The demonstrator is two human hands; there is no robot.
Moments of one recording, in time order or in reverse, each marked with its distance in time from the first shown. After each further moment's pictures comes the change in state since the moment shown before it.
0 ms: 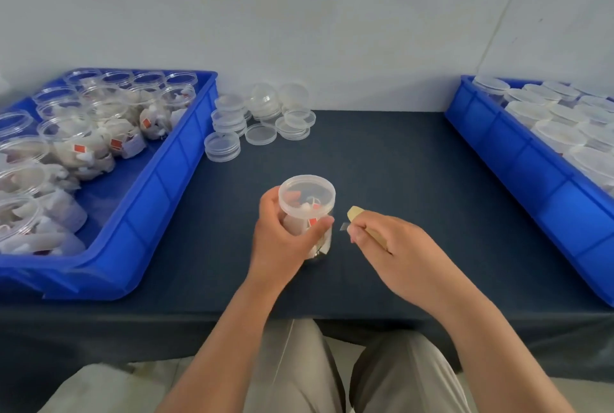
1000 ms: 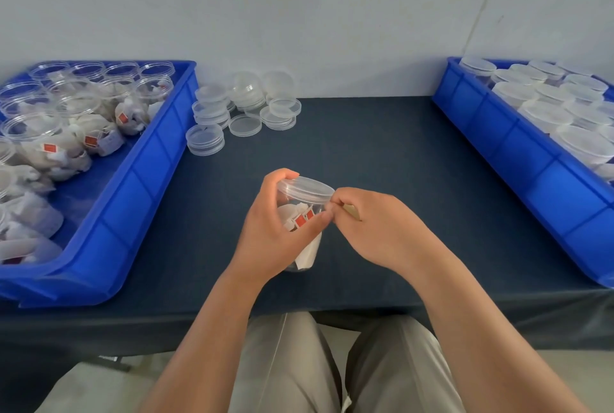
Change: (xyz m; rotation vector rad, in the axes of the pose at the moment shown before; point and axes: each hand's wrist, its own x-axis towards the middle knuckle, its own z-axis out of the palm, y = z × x) left_hand 0.003 0.025 -0.006 0.041 -0.214 0.100; right_hand 0.032 -0.014 -0.003 -0.031 -0.067 0.134
